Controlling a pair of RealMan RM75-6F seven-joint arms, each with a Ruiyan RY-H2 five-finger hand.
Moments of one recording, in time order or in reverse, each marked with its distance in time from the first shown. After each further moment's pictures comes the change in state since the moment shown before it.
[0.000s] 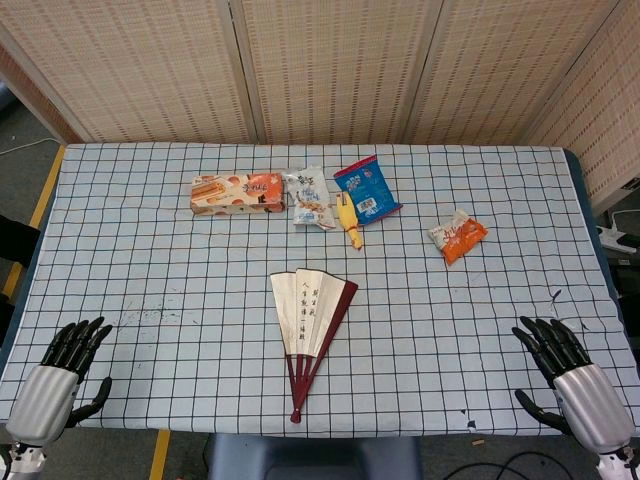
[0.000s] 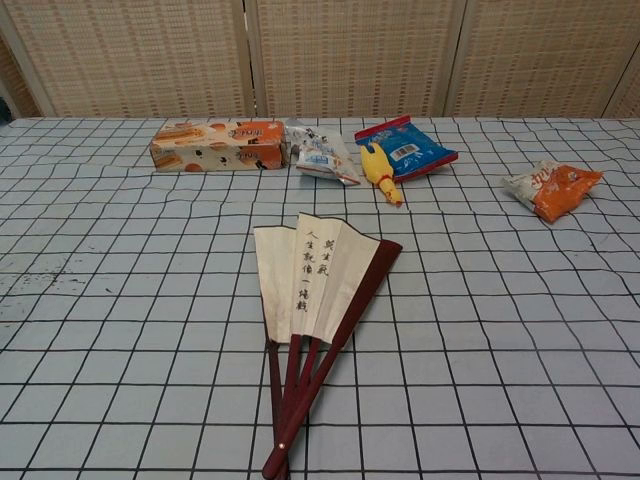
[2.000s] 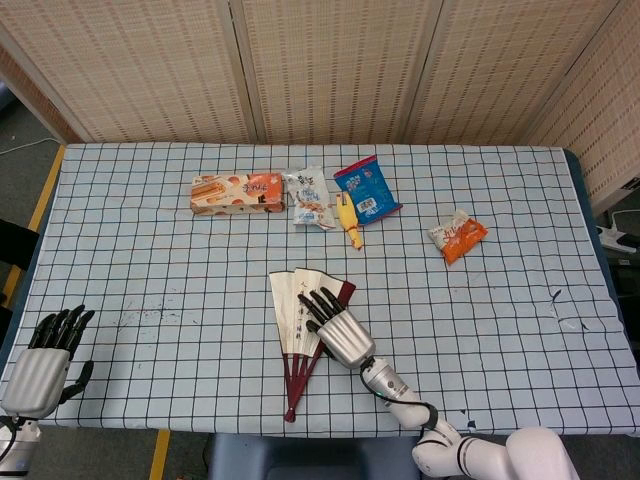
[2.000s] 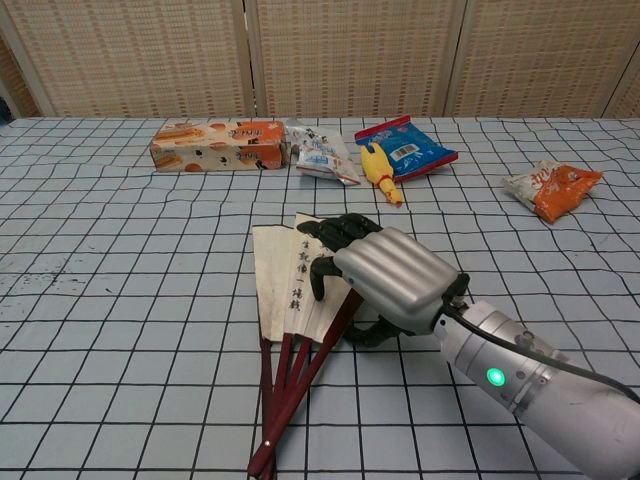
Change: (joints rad) left arm -0.048 -0.041 -0.070 0.100 -0.219 -0.146 0.080; right arm 0.604 -1.063 0.202 0.771 0.170 -0.488 -0.286
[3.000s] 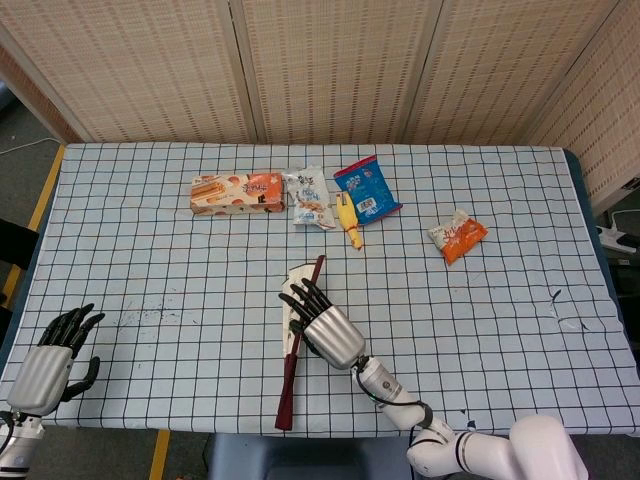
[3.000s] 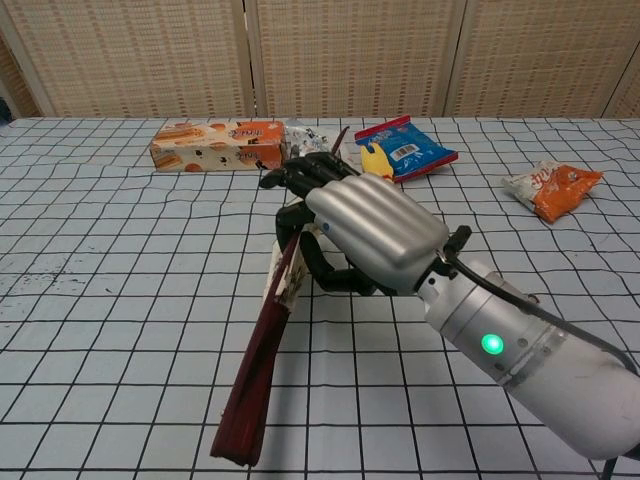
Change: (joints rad) left arm -0.026 -0.013 0.016 0.054 0.040 -0.019 -0.274; right arm 0.061 0.086 0.011 -0.223 -0.006 0.116 0.031
